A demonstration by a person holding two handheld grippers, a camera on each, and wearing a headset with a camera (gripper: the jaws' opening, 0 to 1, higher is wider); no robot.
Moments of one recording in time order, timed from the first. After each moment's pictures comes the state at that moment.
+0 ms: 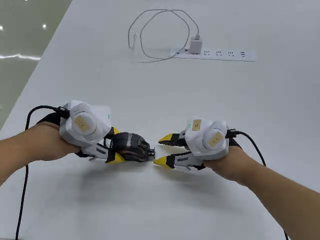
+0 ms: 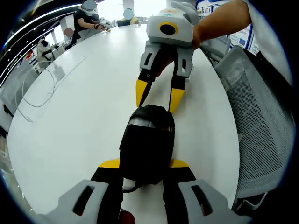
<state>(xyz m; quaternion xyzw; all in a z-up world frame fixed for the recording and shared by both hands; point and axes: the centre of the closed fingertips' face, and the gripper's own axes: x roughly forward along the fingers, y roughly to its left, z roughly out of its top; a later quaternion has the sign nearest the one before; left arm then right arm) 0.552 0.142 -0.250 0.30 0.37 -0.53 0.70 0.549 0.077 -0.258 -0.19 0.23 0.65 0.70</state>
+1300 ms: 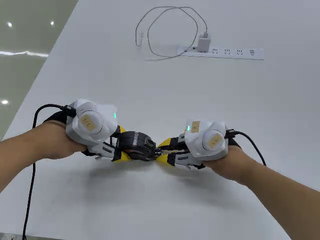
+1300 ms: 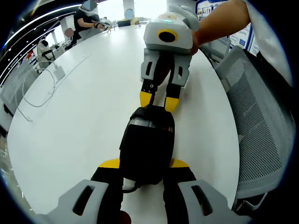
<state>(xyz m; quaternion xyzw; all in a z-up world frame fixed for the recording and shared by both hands) 0.552 0.142 -0.251 0.30 0.36 -0.53 0.70 0.545 0.089 -0.267 -0.20 0.22 0.67 0.68</state>
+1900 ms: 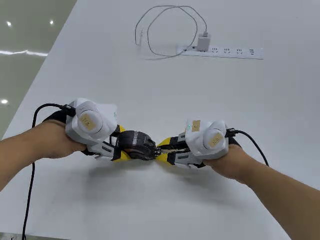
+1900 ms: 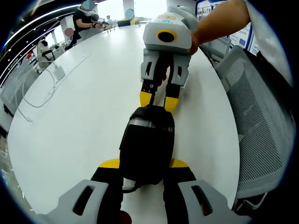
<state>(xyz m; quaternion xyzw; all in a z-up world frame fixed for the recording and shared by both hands) 0.552 0.142 -0.250 0.30 0.36 -0.53 0.70 0.546 0.091 -0.266 -0.20 0.21 0.67 0.68</state>
